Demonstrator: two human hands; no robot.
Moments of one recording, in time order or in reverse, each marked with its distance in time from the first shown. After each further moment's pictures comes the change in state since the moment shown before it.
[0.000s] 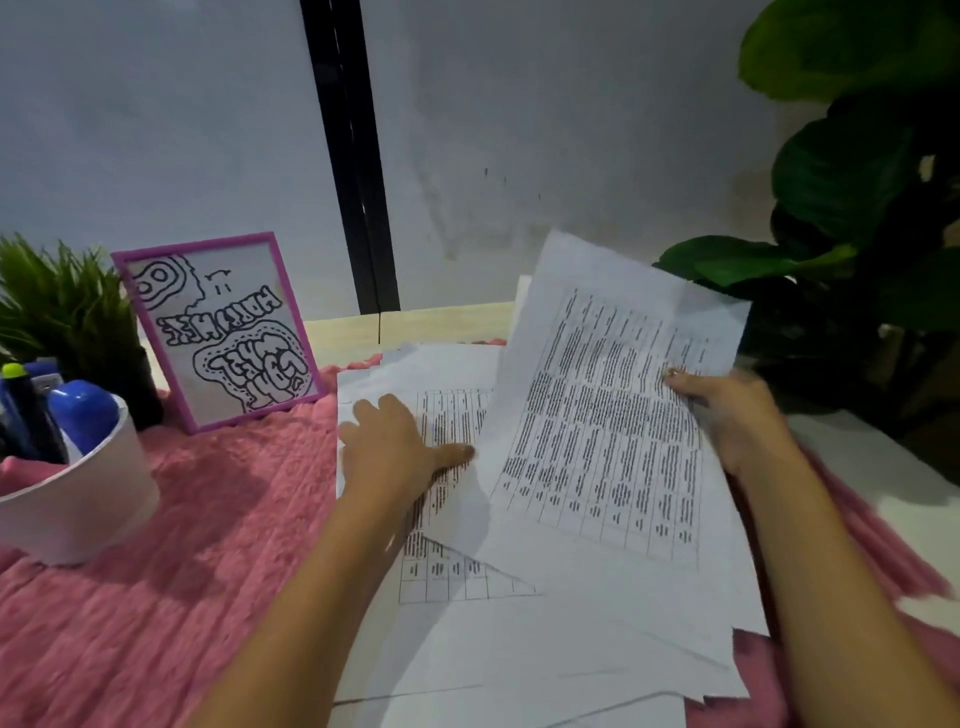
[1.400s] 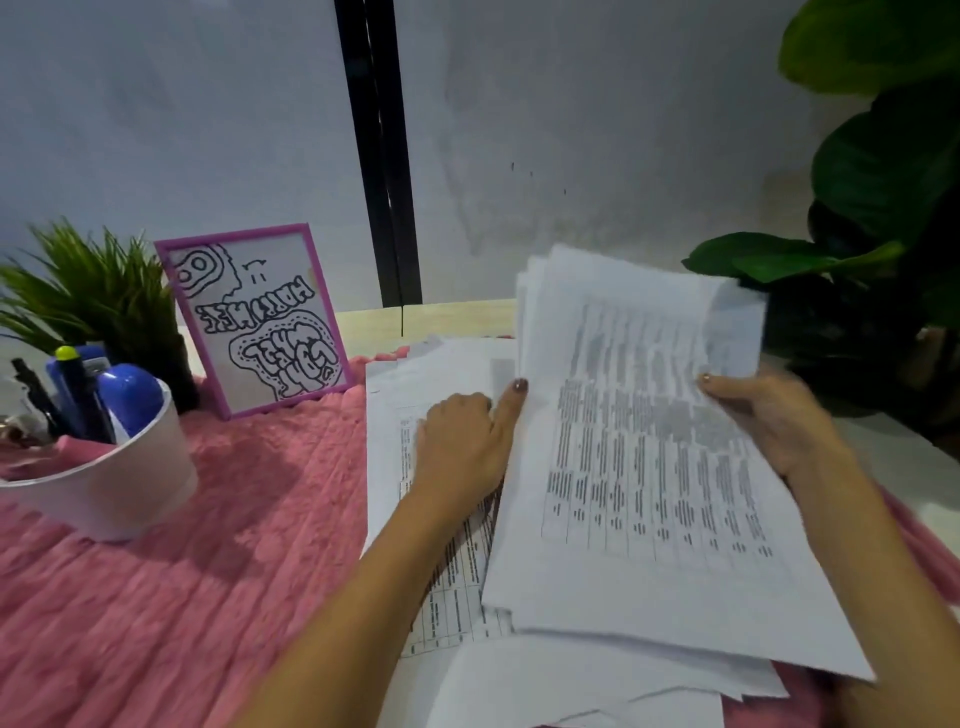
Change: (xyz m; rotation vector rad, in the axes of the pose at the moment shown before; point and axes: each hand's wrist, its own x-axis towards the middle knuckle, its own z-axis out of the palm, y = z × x) left_hand -0.012 0.019 0.014 -0.236 0.015 0.319; right_hand 0.010 0.002 -0.011 -0.073 -0.154 0.038
